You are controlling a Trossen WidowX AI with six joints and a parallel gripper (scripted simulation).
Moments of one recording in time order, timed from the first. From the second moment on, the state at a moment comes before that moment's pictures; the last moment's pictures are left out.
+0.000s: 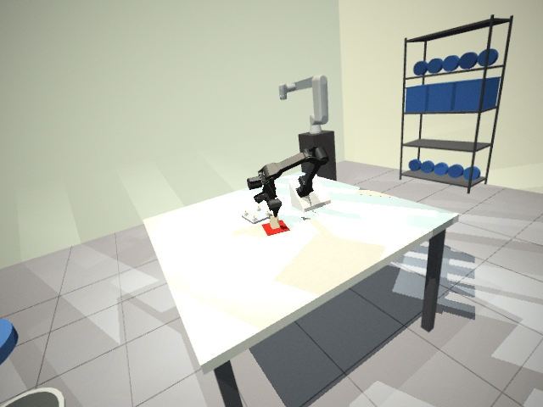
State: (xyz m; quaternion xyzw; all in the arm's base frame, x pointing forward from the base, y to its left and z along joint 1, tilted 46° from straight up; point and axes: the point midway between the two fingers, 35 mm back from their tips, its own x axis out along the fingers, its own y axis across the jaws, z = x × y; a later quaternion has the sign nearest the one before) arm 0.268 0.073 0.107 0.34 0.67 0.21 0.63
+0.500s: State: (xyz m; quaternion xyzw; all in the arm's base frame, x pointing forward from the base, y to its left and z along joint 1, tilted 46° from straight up) arm 0.269 0.090 0.090 0.34 0.67 0.21 0.63
